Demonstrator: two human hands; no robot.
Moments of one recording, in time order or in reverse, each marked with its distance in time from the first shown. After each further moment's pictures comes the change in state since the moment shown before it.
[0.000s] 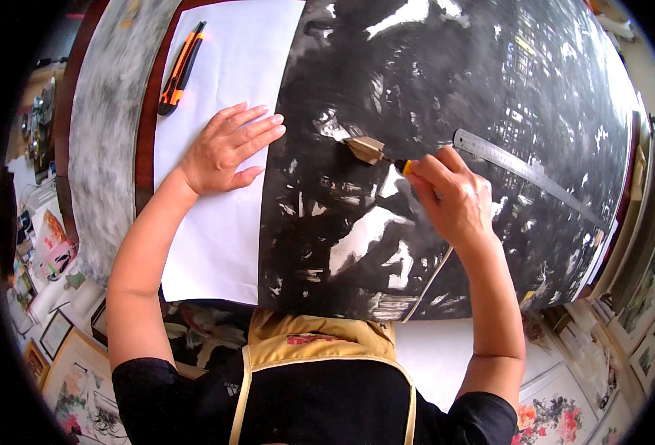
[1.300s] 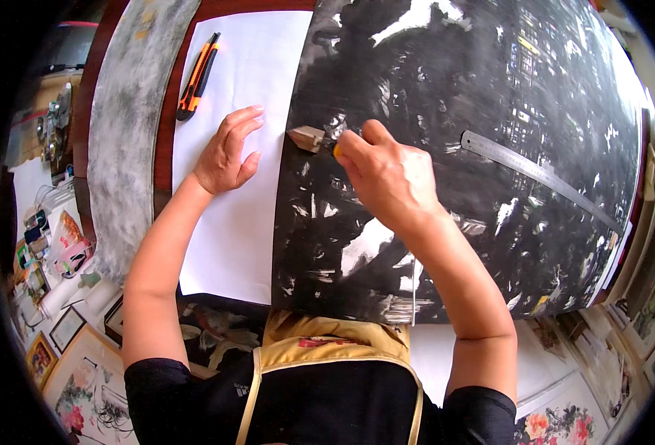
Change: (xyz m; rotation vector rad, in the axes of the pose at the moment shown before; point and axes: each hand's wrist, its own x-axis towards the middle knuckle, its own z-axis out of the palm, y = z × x) left_hand -0.016 -0.010 0.014 -0.206 0.254 -0.097; right_hand 0.048 -0.065 0.034 0.073 0.011 -0.085
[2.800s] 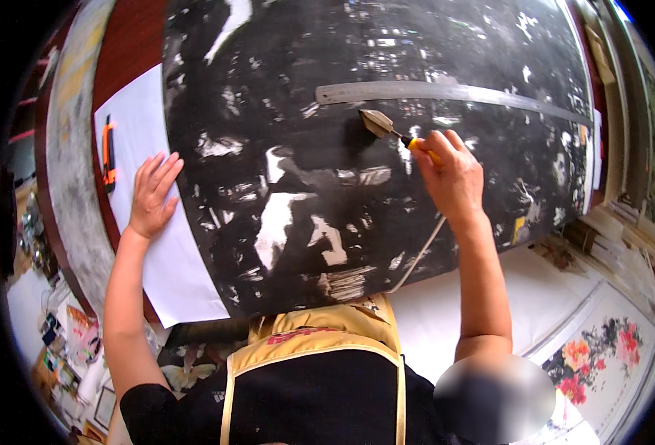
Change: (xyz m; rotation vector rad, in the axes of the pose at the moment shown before) left_hand 0.028 0.023 -0.005 0.316 -0.367 0.066; right_hand -0.196 0.152 -0.081 -0.098 0.307 0.517
